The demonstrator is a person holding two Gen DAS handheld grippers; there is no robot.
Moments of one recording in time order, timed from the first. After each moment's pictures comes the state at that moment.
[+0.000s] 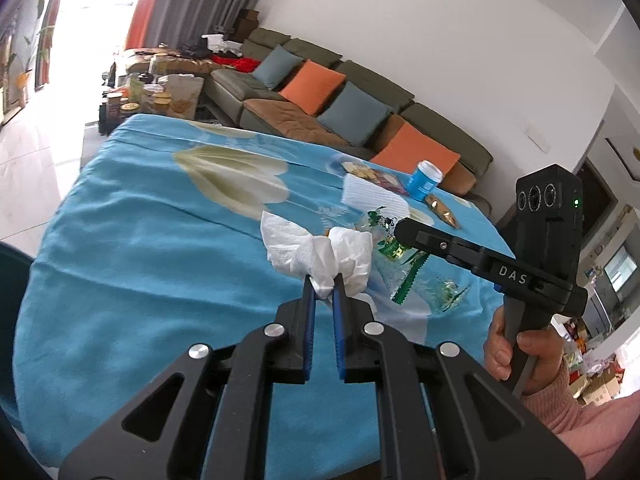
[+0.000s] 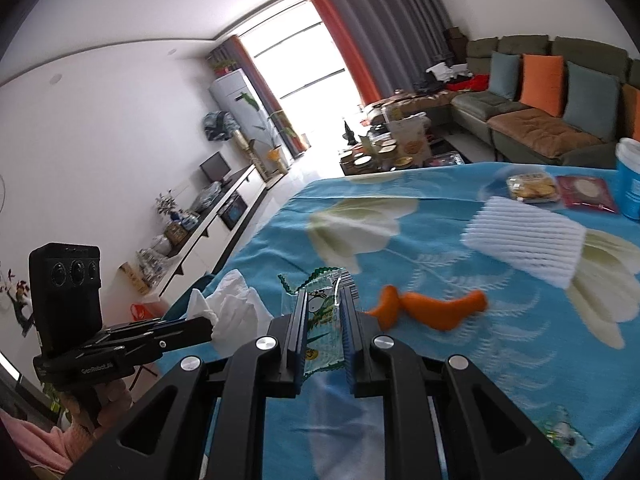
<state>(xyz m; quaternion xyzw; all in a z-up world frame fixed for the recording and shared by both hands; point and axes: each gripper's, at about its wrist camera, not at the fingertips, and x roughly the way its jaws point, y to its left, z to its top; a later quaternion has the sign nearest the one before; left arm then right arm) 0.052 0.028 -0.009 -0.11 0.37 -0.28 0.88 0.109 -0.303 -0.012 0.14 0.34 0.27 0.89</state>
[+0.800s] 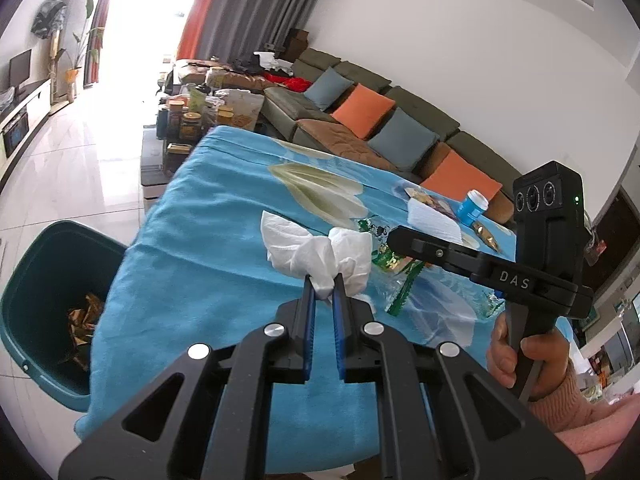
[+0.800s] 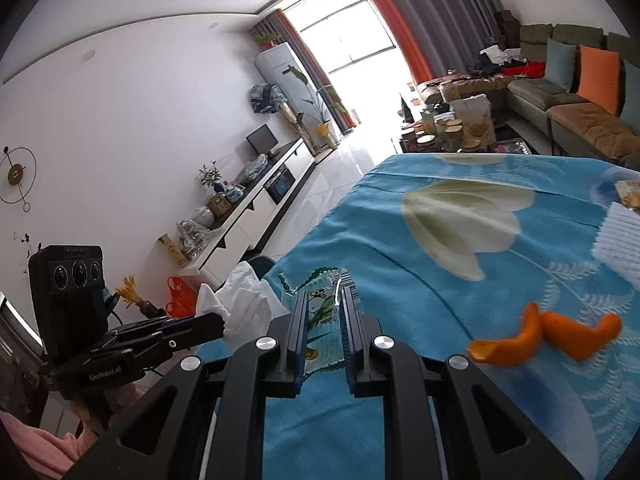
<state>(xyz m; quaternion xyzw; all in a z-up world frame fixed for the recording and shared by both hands) 0.031 0.101 -0.003 -0.12 0.35 -0.19 0.91 0.125 -0.210 -0.013 0.13 0.36 0.36 0.85</state>
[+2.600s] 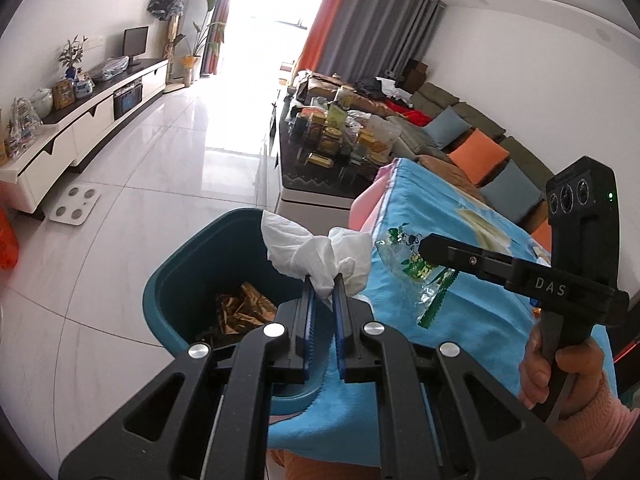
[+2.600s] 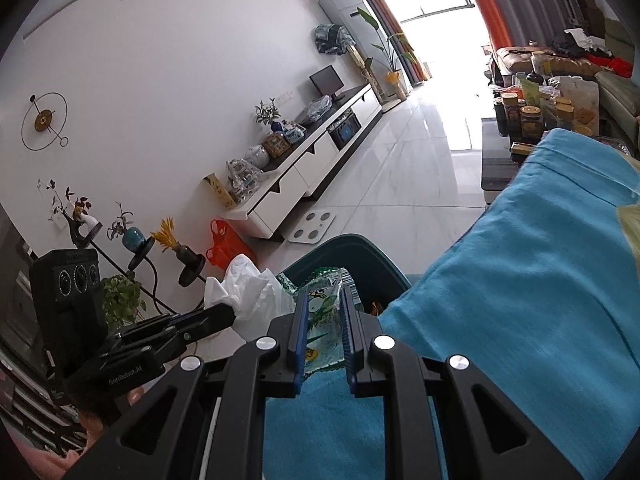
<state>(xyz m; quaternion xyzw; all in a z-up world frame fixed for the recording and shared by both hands) 0.016 0.262 -0.022 -0.17 0.34 0.02 0.92 0.168 -0.017 -0.026 0.07 0.41 0.47 0.78</state>
